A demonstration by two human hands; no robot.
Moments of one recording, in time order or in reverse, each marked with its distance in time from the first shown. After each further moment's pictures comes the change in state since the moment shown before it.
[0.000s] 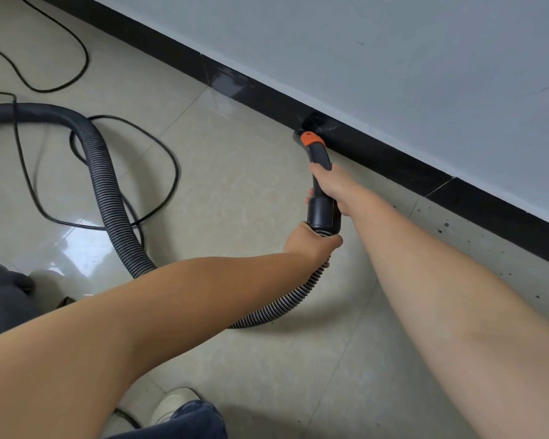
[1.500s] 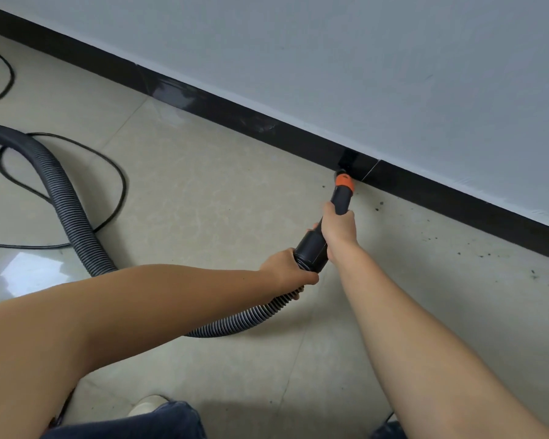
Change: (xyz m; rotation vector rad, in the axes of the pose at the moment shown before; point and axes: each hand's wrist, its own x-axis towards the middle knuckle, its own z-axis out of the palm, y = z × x) left_hand -0.040 -0.028 0.026 0.327 -0.382 0.074; right_hand -0.064 0.094 -0.056 0.352 0.512 0.105
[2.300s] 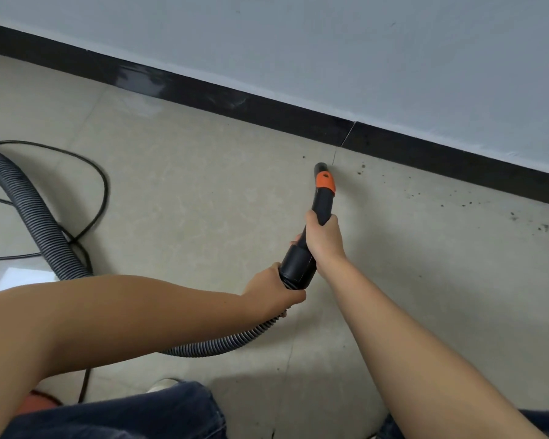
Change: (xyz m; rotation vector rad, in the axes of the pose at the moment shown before) left_hand -0.041 -0.046 0.023 0.150 -0.042 0.000; right_hand -0.050 0.052 -0.025 0.043 -0.048 0.018
